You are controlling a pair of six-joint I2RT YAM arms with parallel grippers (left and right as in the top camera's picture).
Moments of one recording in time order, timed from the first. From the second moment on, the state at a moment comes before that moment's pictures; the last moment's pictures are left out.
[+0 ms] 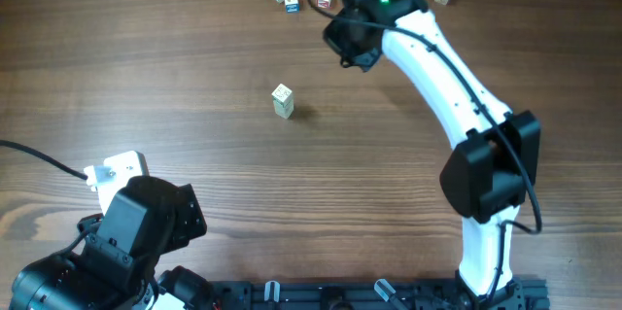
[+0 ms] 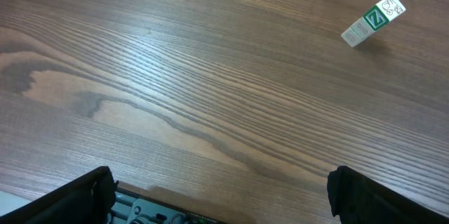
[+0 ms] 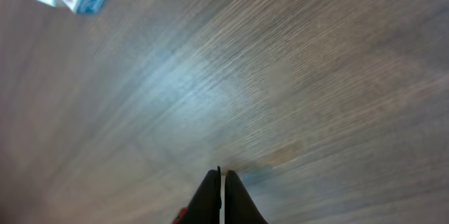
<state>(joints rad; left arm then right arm) -0.52 0.77 1.27 -1.62 -0.42 -0.74 0.44 2.15 2.00 -1.05 -0.09 1.08</state>
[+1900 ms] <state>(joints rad) -0.52 0.77 1.27 -1.62 -0.42 -0.74 0.41 2.36 1.57 -0.30 -0.88 0.39</state>
